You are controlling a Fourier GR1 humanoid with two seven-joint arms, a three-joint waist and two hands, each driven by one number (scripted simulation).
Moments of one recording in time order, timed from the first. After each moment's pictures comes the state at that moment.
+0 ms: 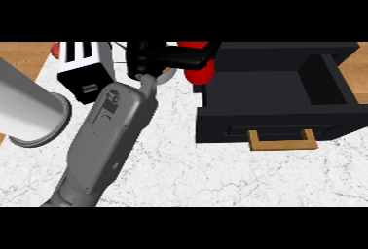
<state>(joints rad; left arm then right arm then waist) -0.92 0.00 -0.10 -1.18 0.26 0.48 0.18 0.43 -0.01 -0.68 -2.28 -0.54 0.47 0.25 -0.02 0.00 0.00</state>
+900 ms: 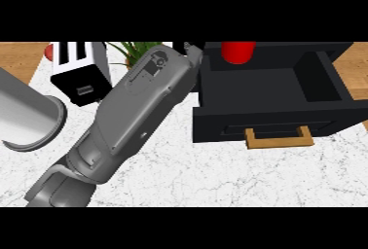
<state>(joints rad) -1.29 0.00 -0.24 -0.77 0.51 0.63 0.06 0.40 -0.01 -0.64 -2.27 -0.50 0.45 0.25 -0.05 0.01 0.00</state>
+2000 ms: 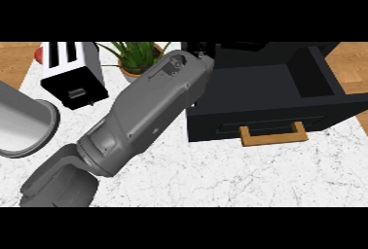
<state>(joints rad) -1.40 0.00 -0.51 -0.51 0.82 0.71 -0.08 0.36 -0.03 -0.63 -2.29 -0.51 0.43 0.28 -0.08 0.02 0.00</state>
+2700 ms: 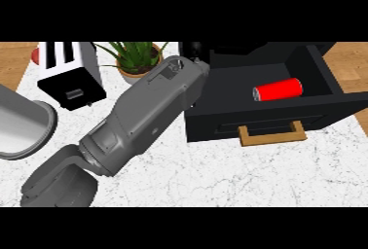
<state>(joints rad) -1.39 0.00 -0.59 -0.45 0.94 0.77 -0.16 0.35 -0.03 -0.63 -2.31 -0.51 0.43 0.31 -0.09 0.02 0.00</state>
